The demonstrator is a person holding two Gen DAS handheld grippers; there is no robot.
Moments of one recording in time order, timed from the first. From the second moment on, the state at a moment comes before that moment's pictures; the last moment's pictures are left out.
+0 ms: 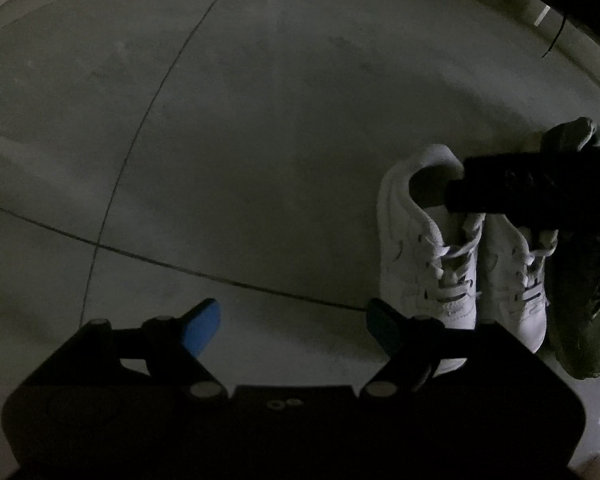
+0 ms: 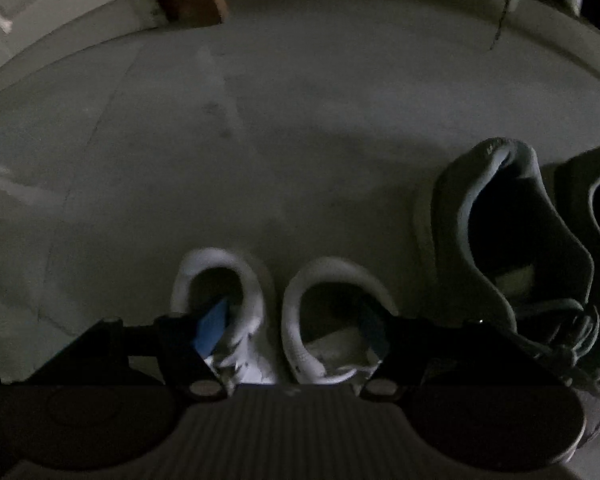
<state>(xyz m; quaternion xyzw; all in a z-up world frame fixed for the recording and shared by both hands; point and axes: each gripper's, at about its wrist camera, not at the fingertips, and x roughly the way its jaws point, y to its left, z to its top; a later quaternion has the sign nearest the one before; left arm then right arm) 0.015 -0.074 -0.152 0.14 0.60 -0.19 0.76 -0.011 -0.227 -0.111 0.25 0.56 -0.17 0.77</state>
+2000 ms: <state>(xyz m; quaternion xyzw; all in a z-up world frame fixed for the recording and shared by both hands) -0.013 -0.160 -0.035 0.08 0.48 -0.31 0.82 -0.107 -0.344 0.123 0.21 0.24 -0.20 0.93</state>
